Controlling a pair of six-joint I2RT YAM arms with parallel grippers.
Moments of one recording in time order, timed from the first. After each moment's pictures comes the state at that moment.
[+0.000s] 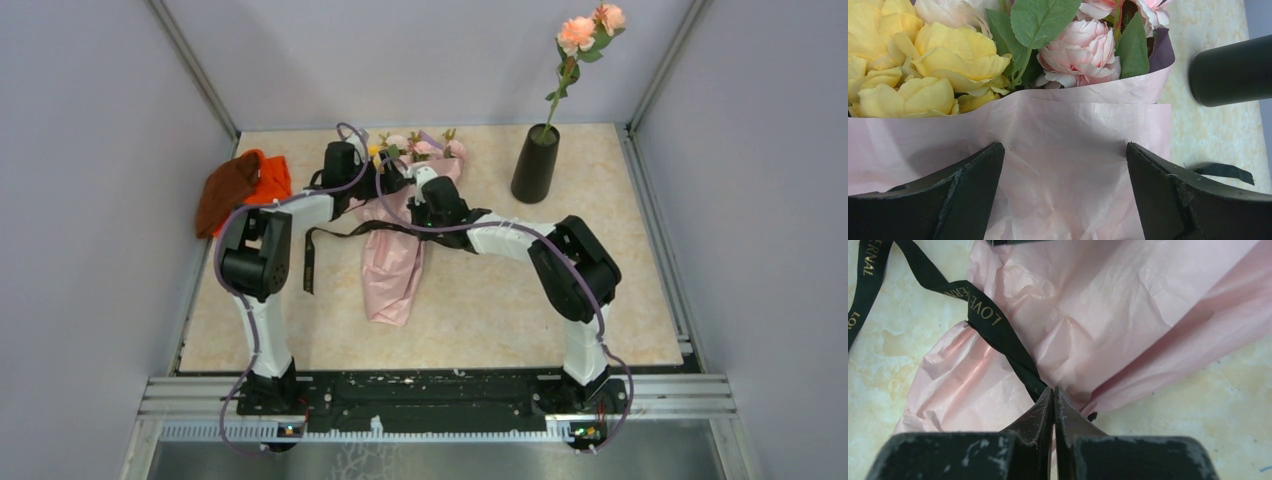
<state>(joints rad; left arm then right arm) -0.30 2.01 1.29 0.23 0.28 -0.50 0.71 1.93 1.24 0.07 -0.05 0.20</state>
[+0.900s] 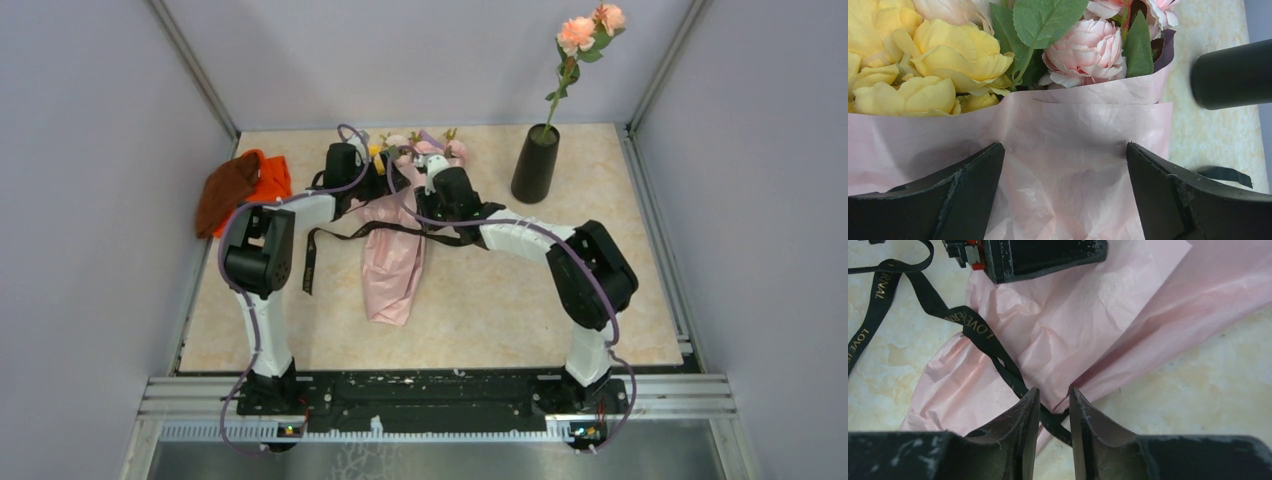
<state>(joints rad) -0.30 2.04 1.30 0.25 0.28 -0.51 0.66 1.80 1.19 0.06 -0.03 0.18</state>
